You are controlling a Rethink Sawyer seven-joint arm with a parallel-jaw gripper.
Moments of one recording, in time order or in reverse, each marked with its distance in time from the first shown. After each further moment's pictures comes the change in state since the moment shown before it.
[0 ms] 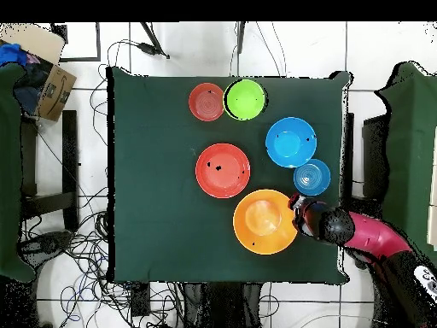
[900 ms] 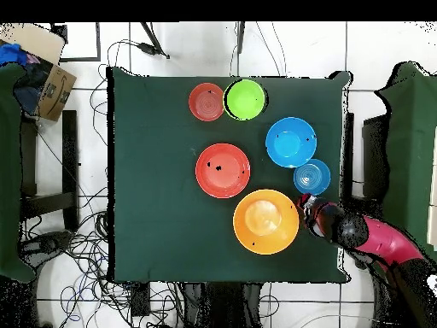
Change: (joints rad) arm -0.087 0.012 0.051 -0.012 -0.009 0.000 0.000
